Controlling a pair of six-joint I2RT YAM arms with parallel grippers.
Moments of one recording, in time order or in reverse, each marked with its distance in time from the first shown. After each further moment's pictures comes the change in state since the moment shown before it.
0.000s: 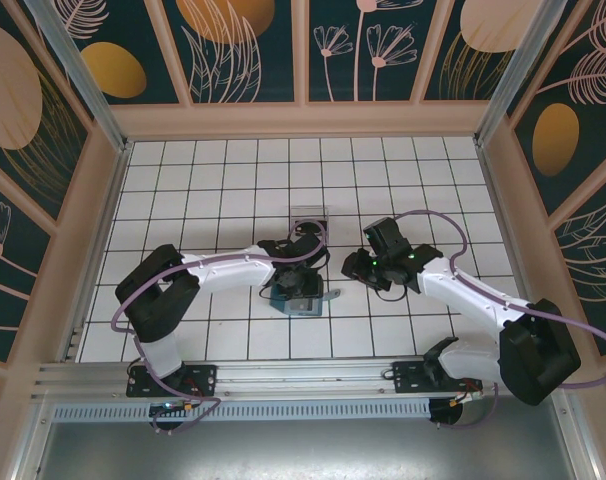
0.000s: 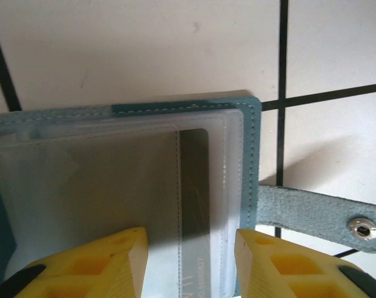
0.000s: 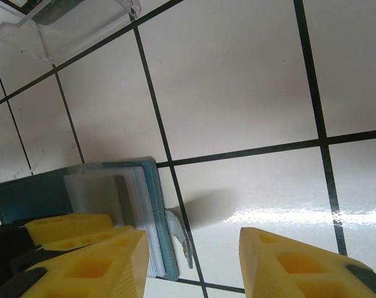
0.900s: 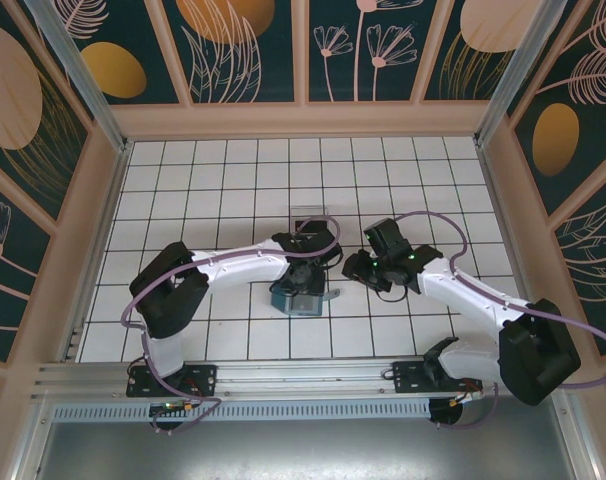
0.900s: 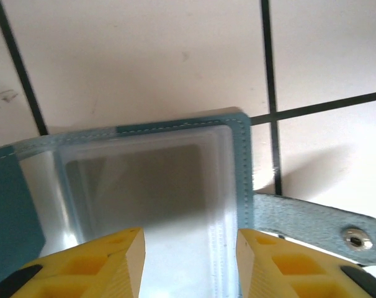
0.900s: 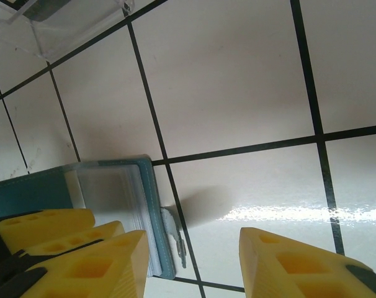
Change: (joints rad) left arm -0.039 0.073 0.163 -0.168 -0.098 0.052; right arm -0.005 0.000 -0.010 0.003 -0.011 0.000
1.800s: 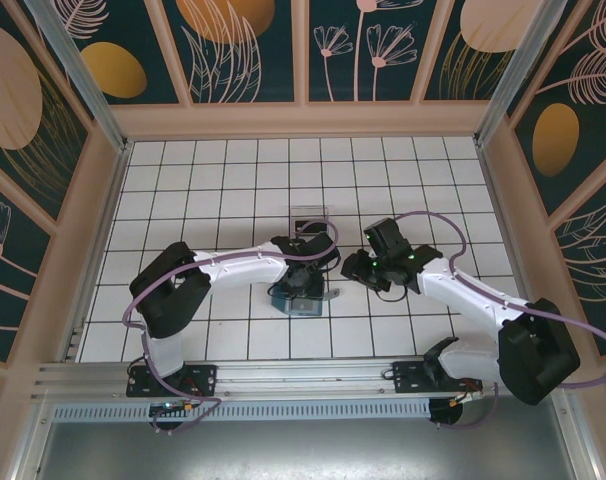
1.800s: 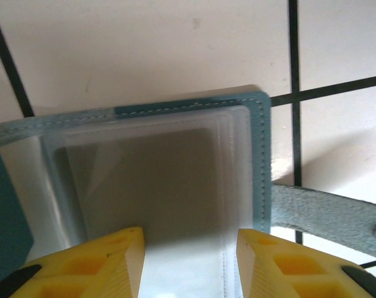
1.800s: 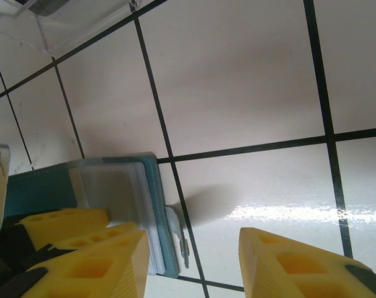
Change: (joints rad) left arm 0.000 0.000 -0.045 0.018 0.016 -0.001; right arm -0.001 0.007 -0.002 0.013 -0.016 -0.008
